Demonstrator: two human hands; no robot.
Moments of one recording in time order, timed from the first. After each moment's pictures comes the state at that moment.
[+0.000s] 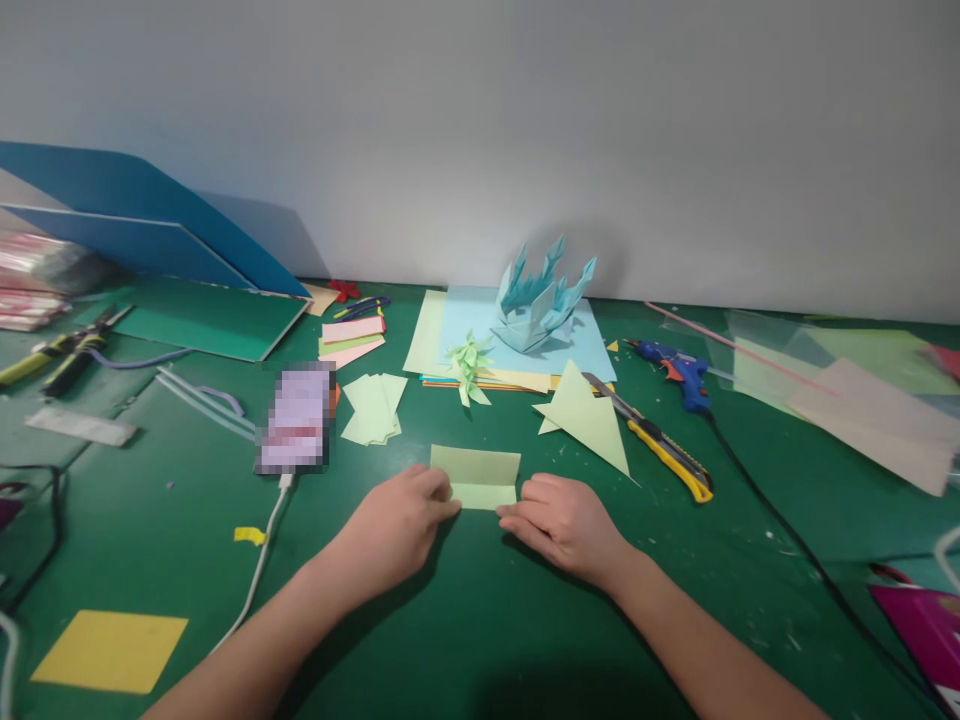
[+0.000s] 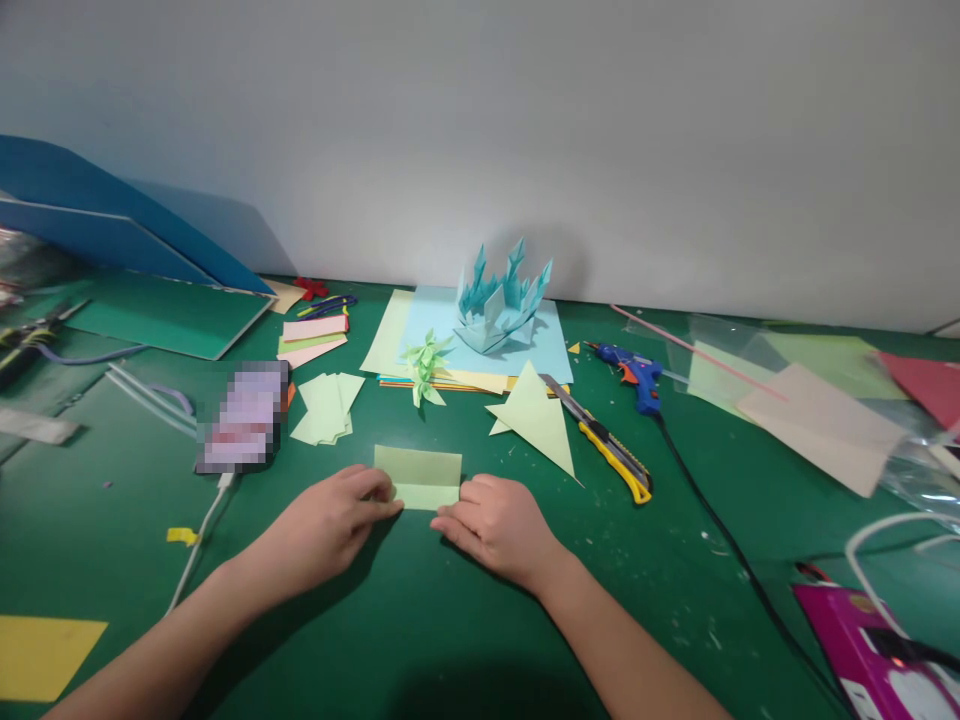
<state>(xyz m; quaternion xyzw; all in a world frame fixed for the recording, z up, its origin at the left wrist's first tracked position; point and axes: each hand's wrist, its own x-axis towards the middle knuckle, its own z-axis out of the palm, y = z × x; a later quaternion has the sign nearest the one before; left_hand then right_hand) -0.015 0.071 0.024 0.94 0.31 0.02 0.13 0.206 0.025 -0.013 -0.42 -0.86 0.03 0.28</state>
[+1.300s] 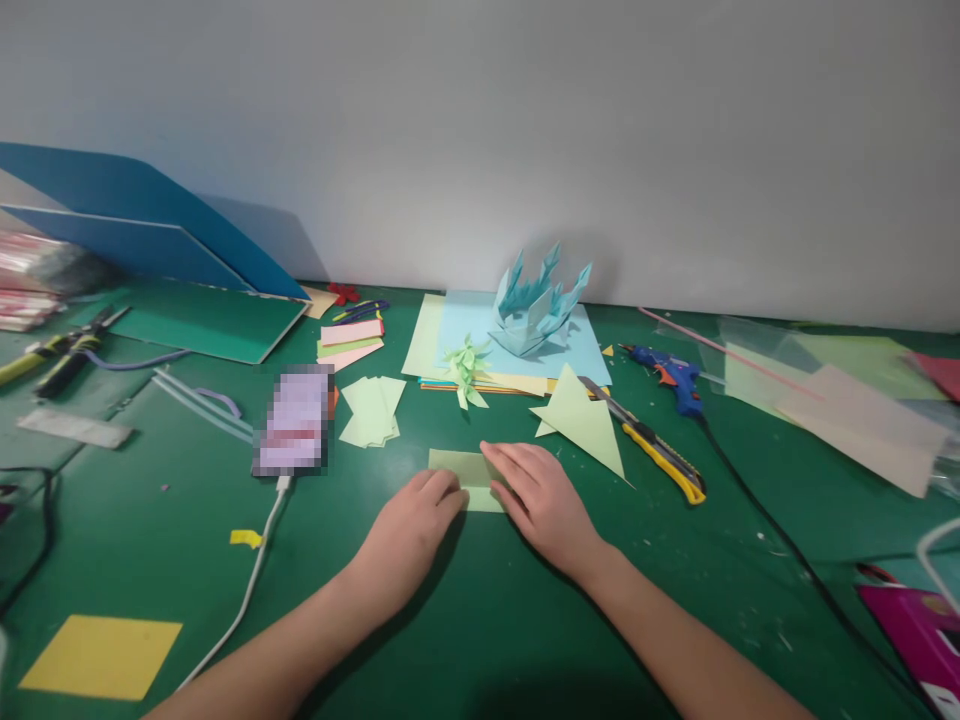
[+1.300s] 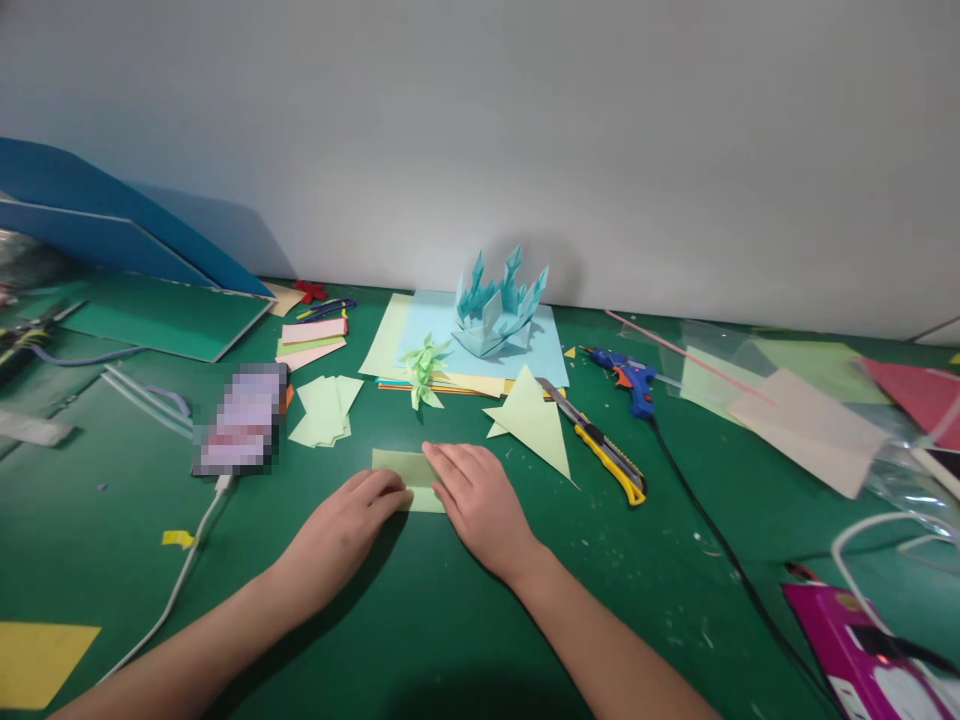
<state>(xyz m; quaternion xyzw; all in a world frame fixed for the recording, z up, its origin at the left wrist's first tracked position) -0.001 0.059 0.010 0.93 0.35 0.07 0.11 0.191 0.038 -0.019 -0.49 -0.81 0.00 0.32</state>
